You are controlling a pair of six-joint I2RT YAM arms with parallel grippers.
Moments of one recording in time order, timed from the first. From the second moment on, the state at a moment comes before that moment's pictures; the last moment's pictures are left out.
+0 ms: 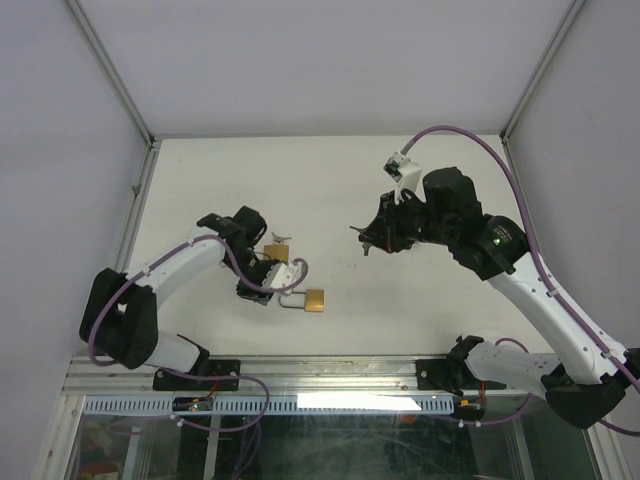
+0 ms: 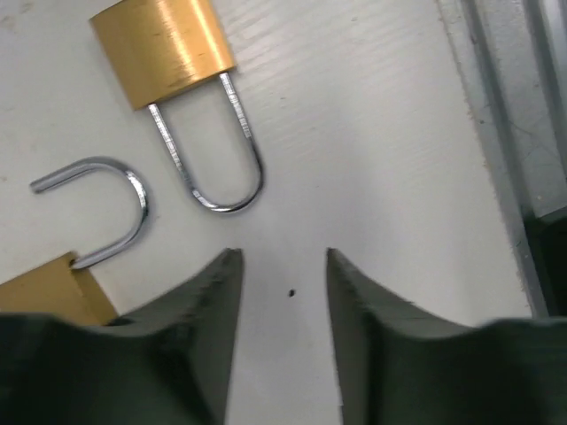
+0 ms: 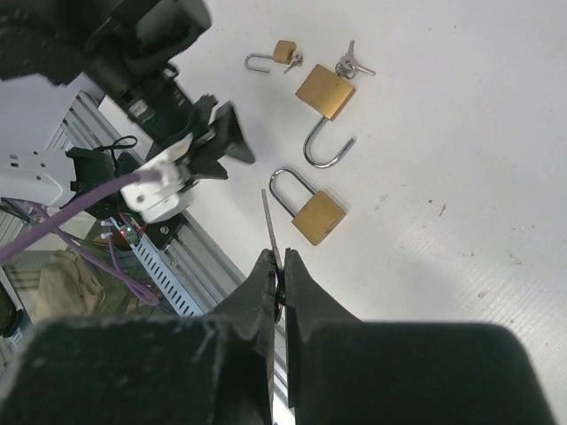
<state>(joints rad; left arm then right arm) -0.49 1.49 1.02 -1.04 0.61 1.42 0.68 1.06 1.30 -0.77 -0.29 0.32</state>
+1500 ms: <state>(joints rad) -0.78 1.70 1.03 -1.00 0.32 1.72 0.68 1.04 1.30 -0.77 -0.29 0.32</state>
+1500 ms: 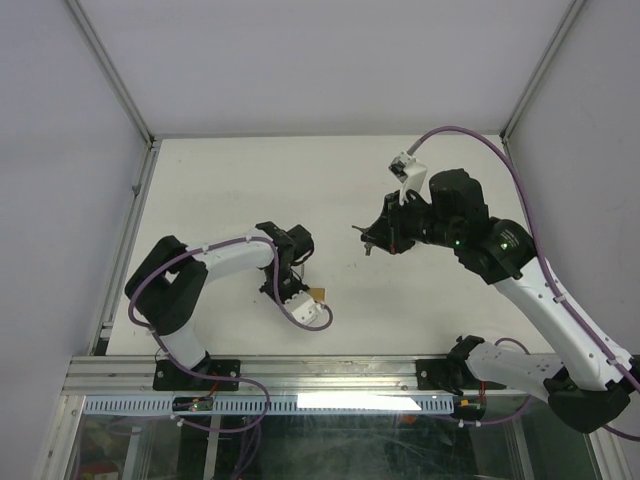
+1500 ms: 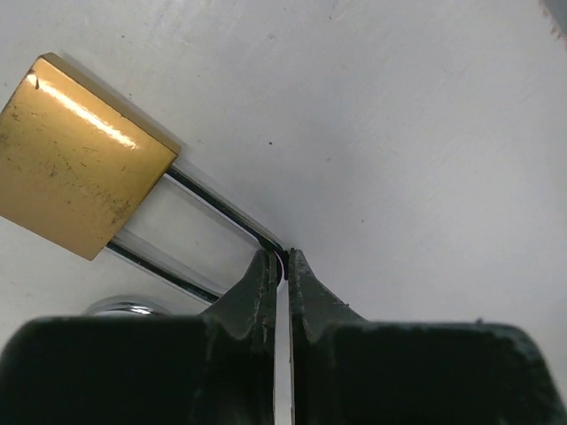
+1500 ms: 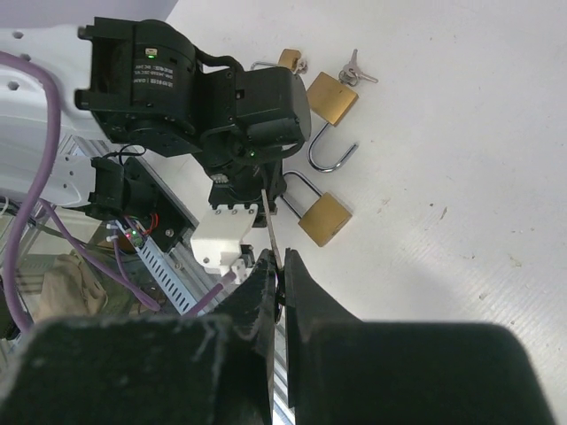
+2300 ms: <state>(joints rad) -0.70 1.77 1.27 -1.34 0.64 1.01 0.68 1.04 1.30 -0.77 -0.29 0.32</state>
